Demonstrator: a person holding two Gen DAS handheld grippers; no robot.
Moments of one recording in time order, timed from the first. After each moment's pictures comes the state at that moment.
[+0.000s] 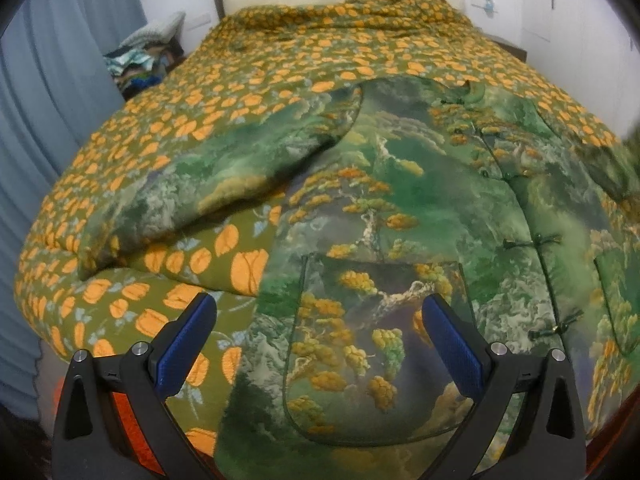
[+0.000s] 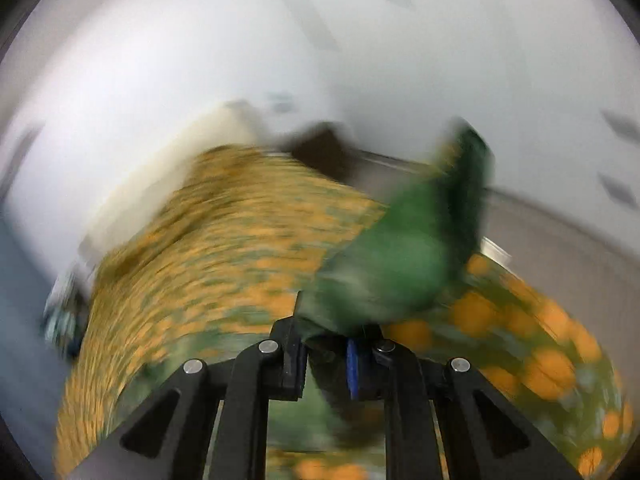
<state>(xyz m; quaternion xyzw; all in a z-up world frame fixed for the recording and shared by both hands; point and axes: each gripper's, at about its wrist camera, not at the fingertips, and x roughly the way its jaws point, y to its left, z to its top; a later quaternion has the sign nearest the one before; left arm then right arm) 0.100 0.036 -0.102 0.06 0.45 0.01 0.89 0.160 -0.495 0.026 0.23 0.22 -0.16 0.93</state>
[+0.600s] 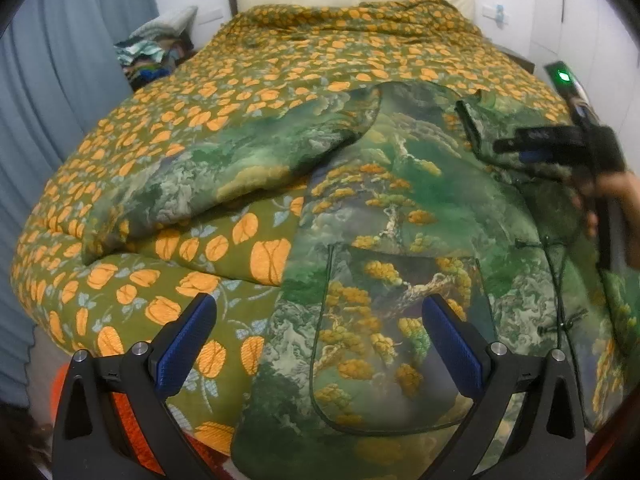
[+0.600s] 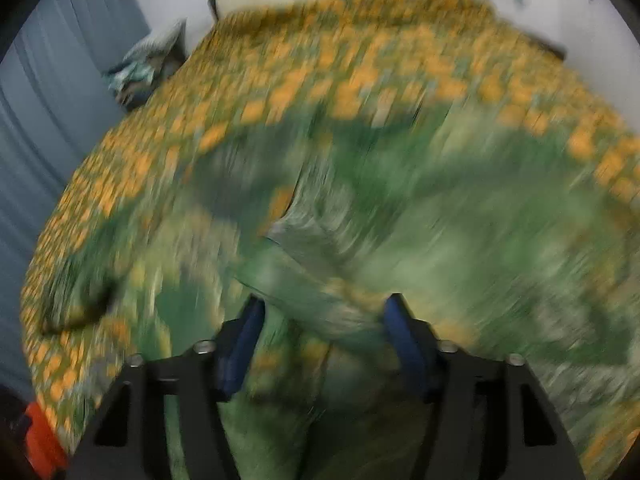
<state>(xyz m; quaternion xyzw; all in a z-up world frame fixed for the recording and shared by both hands) 0.093 0.060 -0.104 0.04 0.44 0.02 0.90 0.321 -0.175 -0.158 0.08 0.48 0.09 0.87</state>
